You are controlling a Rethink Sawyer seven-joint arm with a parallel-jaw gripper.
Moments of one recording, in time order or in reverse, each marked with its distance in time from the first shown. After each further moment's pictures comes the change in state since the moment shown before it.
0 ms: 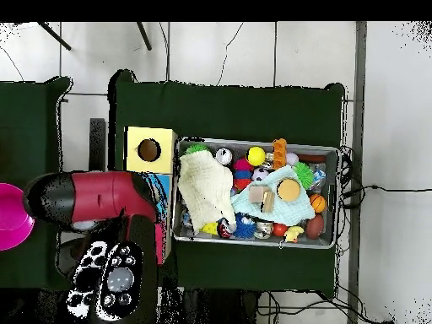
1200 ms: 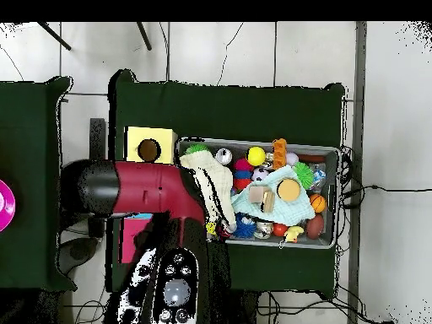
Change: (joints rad) arm -0.149 -0.097 0.010 0.059 -0.019 -0.084 0.000
